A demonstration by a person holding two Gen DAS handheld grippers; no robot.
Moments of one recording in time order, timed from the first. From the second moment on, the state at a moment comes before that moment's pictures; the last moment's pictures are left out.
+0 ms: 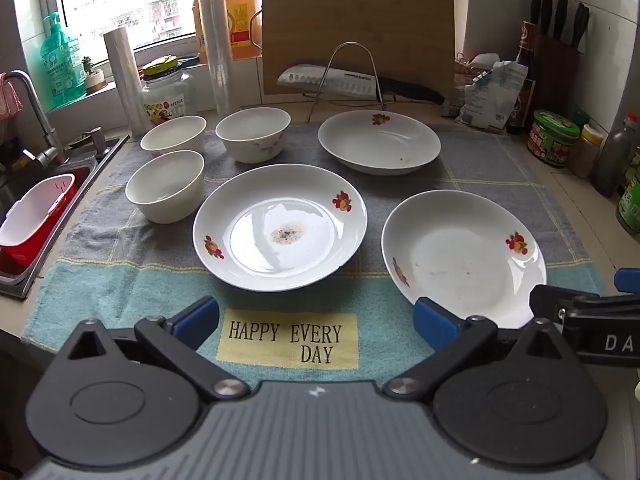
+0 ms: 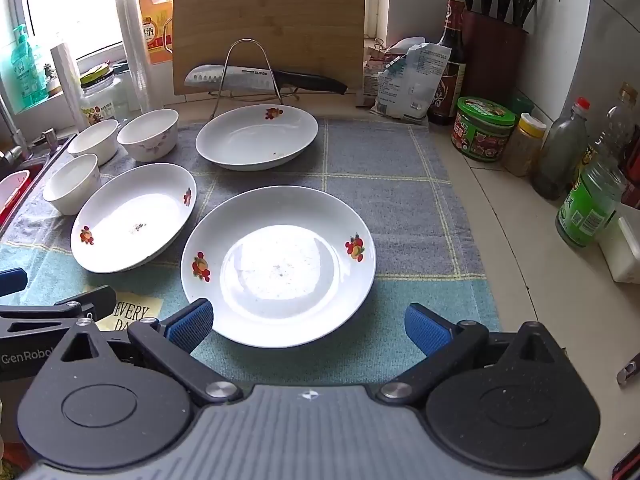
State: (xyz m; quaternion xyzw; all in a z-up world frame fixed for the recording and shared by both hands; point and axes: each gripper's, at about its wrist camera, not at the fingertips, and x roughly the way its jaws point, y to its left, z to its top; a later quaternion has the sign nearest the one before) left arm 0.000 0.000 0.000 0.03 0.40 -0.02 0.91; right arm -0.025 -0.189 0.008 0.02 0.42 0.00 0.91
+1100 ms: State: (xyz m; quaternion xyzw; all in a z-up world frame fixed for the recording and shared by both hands) left arm -0.006 0.002 0.008 0.03 0.40 -0.02 0.92; right arm -0.029 -0.186 0.015 0.02 0.42 0.00 0.91
